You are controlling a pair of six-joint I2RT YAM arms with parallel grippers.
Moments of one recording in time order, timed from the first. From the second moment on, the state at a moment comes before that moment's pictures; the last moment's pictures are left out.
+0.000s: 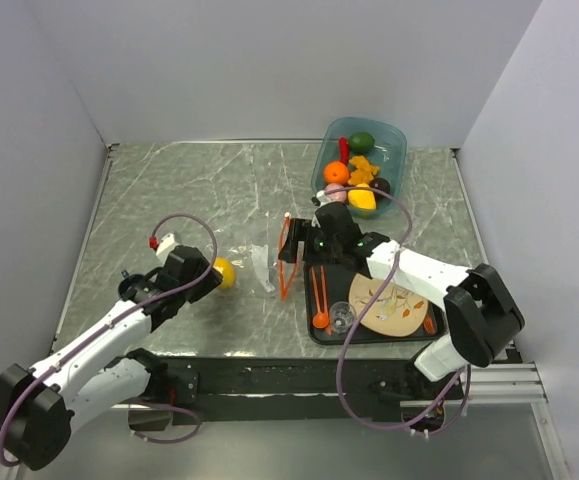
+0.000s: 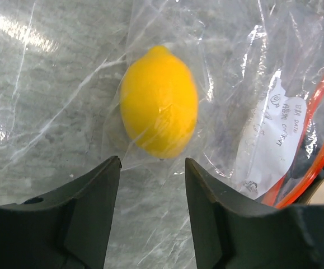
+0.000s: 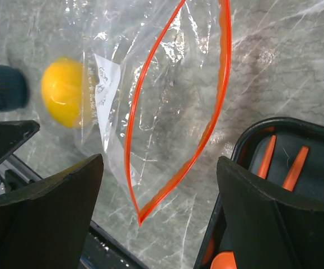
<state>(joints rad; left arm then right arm) -0.52 0.92 0.52 -0.39 -0.27 -1.03 0.66 1.50 0.93 -0.14 -0.13 0.65</state>
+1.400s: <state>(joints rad) -0.52 0.98 0.43 -0.26 -0.35 -1.01 0.67 1.89 1.21 -0.20 0.00 0.64</state>
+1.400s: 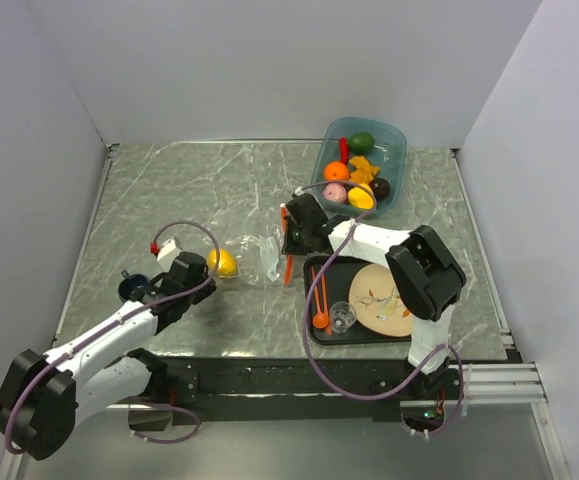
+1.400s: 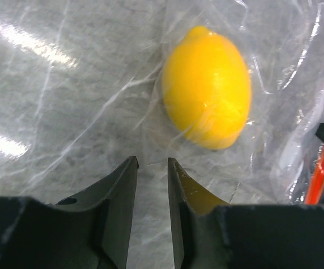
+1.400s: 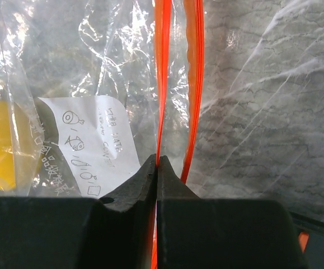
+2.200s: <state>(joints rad) -0.52 0.92 0.51 -0.19 -0.31 -0.92 0.66 1.89 1.22 -0.21 0.02 0.64</state>
